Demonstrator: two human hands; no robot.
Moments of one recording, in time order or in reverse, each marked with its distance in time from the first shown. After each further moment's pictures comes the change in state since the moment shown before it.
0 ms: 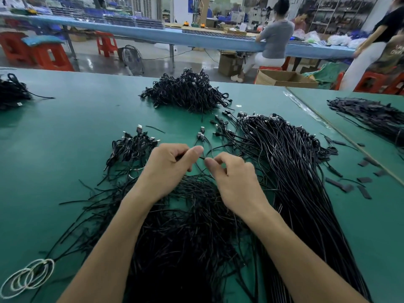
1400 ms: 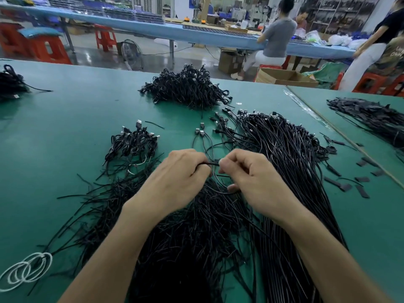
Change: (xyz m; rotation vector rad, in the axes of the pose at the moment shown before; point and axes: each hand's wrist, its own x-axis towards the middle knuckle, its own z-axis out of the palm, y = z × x) left_hand -0.020 0.042 0.007 0.357 -0.176 0.023; right_hand -0.015 0.004 -0.036 0.254 -0.128 -0.125
